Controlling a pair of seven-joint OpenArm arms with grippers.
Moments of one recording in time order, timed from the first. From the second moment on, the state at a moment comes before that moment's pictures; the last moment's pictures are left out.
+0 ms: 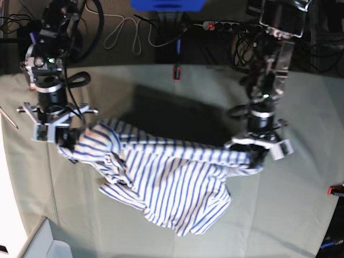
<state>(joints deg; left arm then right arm) 4.7 -12.7 9.1 82.0 -36.4 13.6 -5.1 -17.1 -6.3 22.5 108.5 -7.7 16.6 -20.2</state>
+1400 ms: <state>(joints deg) -27.3 -17.3 6.5 81.9 -36.2 14.6 14.6 17.1 3.7 12.8 102.8 -8.7 26.7 -30.0</state>
